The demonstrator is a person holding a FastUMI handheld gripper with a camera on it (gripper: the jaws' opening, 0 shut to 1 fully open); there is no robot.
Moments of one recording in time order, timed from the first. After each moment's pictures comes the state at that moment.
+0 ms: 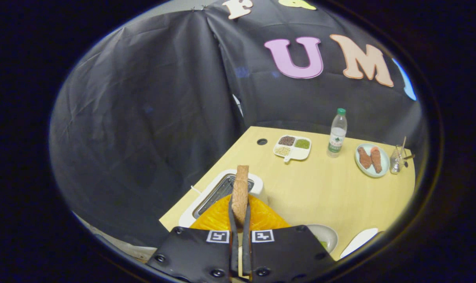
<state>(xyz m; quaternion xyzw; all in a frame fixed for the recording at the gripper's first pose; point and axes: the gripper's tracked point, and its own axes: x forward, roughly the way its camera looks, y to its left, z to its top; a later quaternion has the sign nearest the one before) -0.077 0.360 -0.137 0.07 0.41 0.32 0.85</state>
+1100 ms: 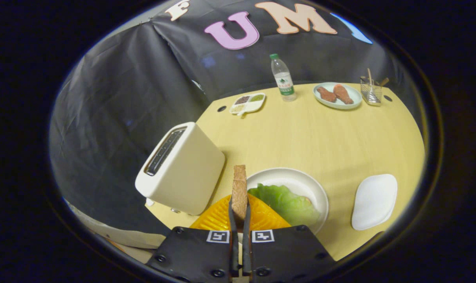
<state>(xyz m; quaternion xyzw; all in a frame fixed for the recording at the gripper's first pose) -0.145 0.228 -0.264 0.13 0.52 0.23 0.81</state>
